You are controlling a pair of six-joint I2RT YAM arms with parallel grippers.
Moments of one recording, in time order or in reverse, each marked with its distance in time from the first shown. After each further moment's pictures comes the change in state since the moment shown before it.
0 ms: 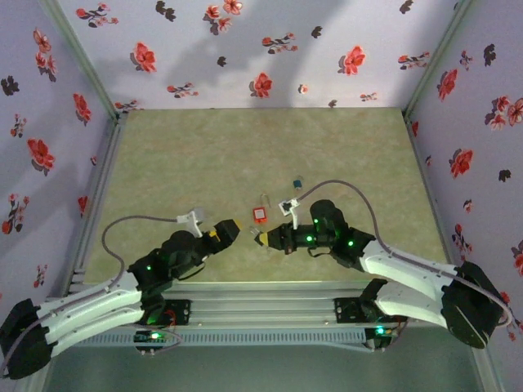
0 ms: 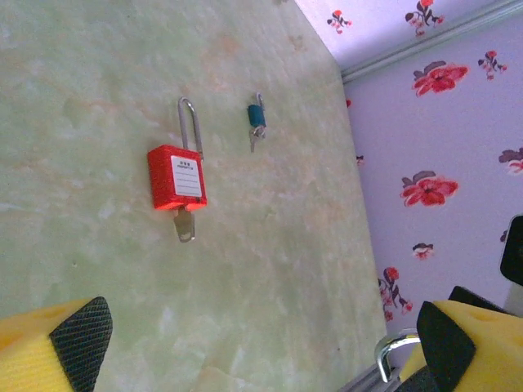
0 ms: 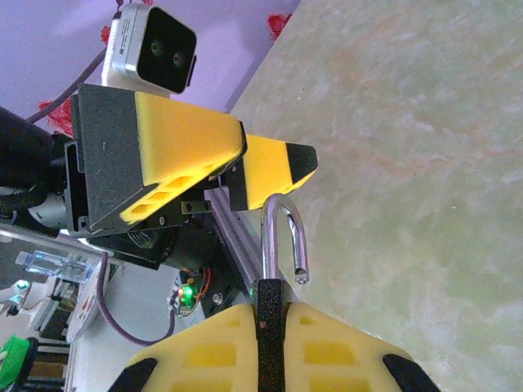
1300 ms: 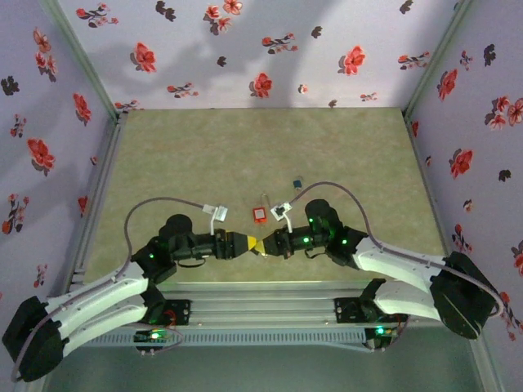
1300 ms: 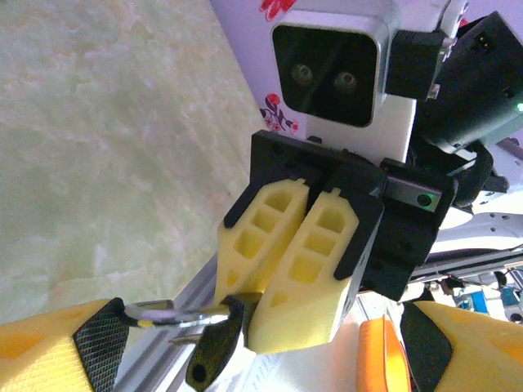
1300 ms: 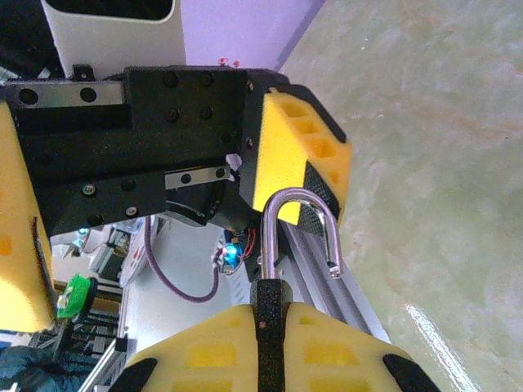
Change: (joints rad) left arm 0.140 0.126 0.091 0.134 0.718 0.230; right arm 0.016 0.084 0.000 0.090 -0.175 0.011
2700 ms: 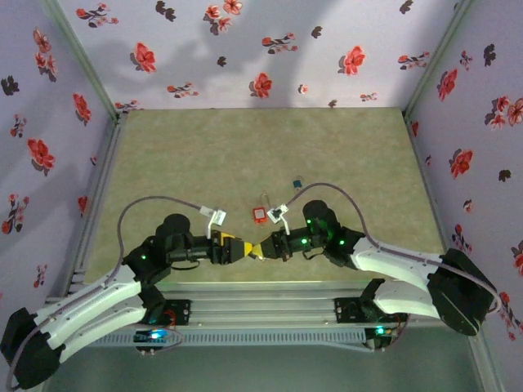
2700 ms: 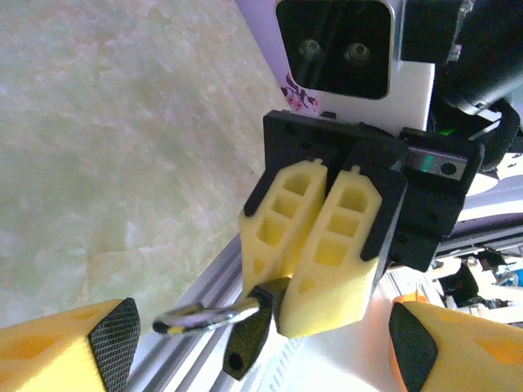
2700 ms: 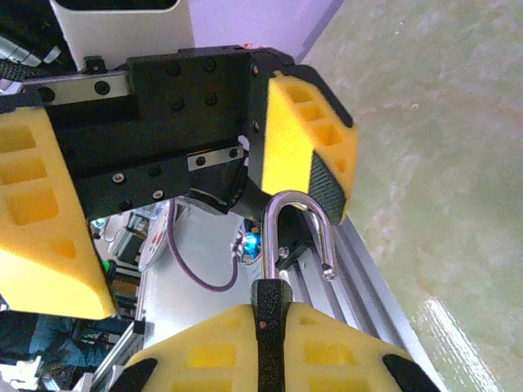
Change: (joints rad) left arm 0.000 -0.087 0.047 -0.227 -0.007 0.126; right arm 0.026 0.023 0.002 0.044 -0.047 0.019
